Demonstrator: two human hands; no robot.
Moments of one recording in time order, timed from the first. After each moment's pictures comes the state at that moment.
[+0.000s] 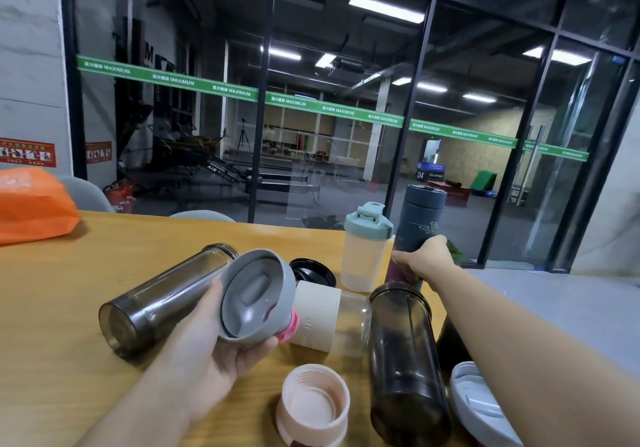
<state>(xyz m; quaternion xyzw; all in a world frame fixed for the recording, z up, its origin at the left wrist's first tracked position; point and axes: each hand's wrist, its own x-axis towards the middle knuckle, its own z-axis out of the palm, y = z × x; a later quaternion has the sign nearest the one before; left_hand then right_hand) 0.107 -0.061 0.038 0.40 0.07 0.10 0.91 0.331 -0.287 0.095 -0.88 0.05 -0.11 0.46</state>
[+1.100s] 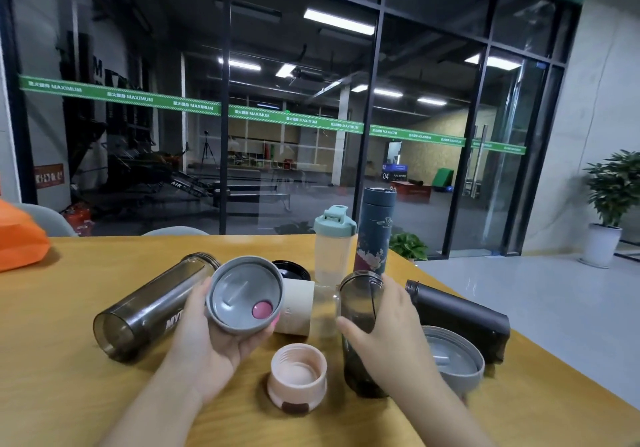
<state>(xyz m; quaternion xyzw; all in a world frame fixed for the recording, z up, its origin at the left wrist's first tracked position) 0.100 -0.070 0.047 0.37 0.06 0.06 0.93 0.128 -0.279 0.050 -0.91 -0.10 -0.21 0.33</state>
